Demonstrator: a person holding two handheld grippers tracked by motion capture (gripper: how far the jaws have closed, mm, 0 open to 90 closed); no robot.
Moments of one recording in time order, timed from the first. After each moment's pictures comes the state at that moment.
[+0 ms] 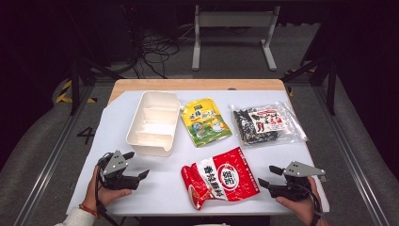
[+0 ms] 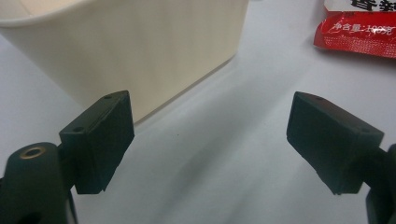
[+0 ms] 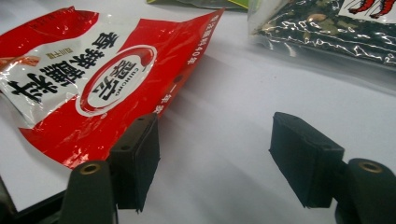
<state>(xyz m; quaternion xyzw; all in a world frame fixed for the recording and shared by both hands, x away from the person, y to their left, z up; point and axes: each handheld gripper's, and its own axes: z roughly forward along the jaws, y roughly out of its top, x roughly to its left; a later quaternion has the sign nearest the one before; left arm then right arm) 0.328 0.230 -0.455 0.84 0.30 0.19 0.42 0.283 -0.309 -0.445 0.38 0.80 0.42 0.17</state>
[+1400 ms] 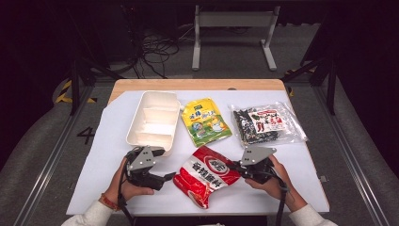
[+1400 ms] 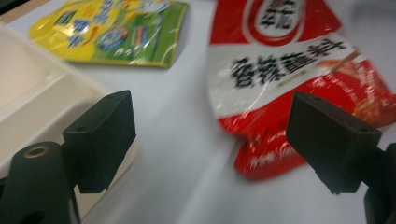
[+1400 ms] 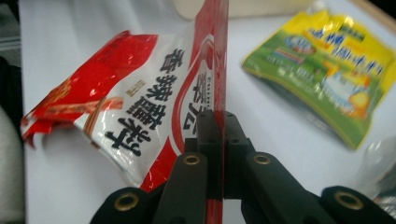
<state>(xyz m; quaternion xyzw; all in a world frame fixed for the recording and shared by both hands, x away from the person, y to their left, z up) 0.332 0.147 -0.420 0.86 0.18 0.13 0.45 0.328 -0.203 -0.398 0.16 0.89 0.39 0.17</state>
